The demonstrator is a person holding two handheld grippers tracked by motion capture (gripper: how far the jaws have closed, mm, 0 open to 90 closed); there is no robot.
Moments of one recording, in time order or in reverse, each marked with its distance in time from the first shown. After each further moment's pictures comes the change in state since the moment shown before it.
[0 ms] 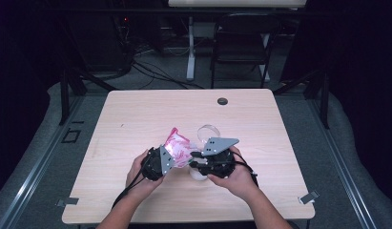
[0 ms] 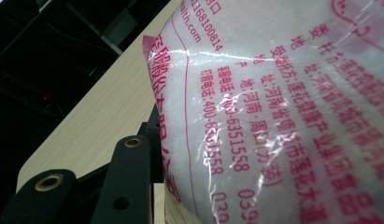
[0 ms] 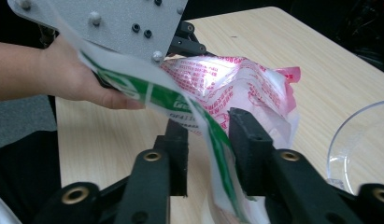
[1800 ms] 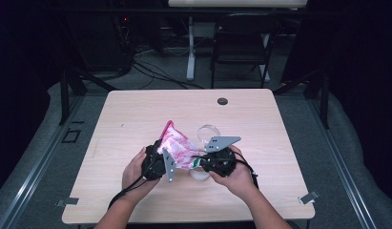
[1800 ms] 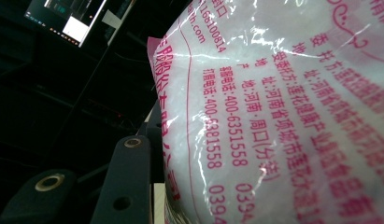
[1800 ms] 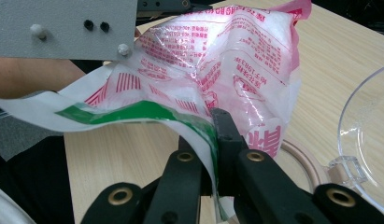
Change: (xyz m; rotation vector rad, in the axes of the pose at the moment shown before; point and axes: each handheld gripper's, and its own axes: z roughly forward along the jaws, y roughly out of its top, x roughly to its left) left arm -0.005 0.006 -0.010 -0.016 0.241 0.208; right arm -0.009 -0.010 0.005 0.020 0.024 0.102
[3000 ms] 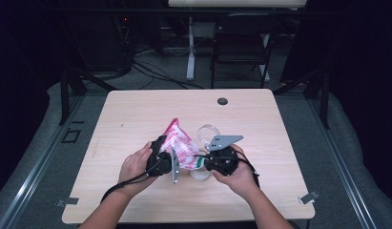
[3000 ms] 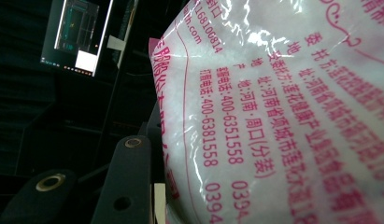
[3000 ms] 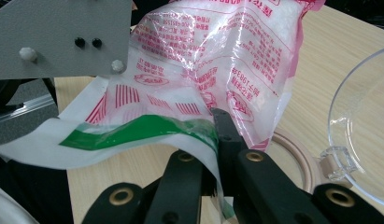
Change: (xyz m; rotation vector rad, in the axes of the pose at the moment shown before) left arm 0.007 0.017 0.000 0.022 0.018 0.278; right arm -0.006 -0.003 -0.003 0.002 -0.001 0.026
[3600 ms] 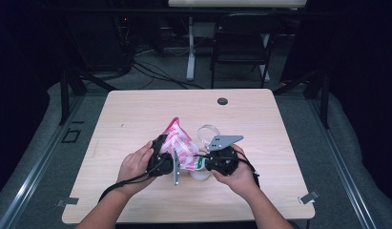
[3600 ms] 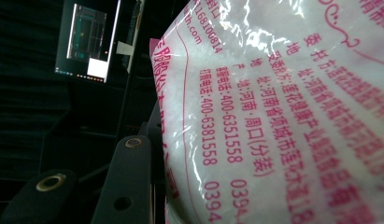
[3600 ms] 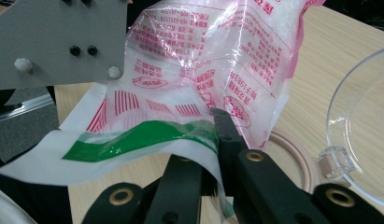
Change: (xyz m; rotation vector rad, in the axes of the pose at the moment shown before) left arm 0.000 0.003 -0.003 0.007 0.035 0.071; right arm 0.000 0.000 0.000 0.002 -0.006 -0.005
